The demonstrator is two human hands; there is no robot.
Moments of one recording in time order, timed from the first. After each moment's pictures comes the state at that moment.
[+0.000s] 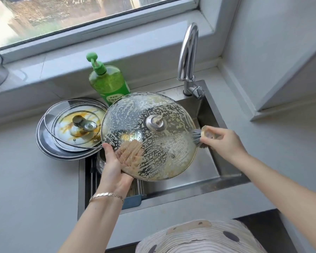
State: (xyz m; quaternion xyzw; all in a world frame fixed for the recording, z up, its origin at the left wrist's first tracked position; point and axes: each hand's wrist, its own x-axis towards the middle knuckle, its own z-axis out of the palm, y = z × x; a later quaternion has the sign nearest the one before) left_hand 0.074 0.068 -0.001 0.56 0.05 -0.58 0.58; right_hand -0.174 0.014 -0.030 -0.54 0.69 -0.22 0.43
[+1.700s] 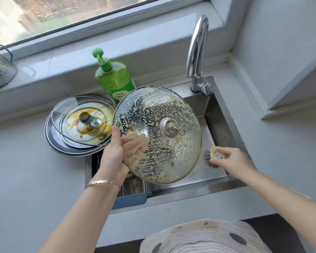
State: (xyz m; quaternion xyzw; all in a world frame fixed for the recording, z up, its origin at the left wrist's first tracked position) left_hand 0.088 0.048 0.010 0.65 -0.12 -0.56 0.50; right_hand -0.194 0.035 -0.094 -0.53 0.71 -0.10 0.45
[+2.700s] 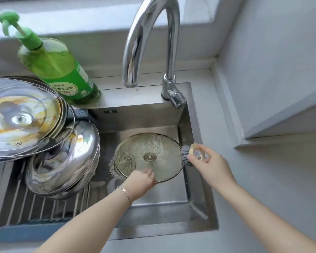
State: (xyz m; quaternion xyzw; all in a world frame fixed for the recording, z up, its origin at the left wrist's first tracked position) left_hand -0.033 -0.004 -0.252 0.49 -0.83 -0.19 -0.16; right_hand -0.255 -0.058 -0.134 -0.54 0.70 -0.13 0.46
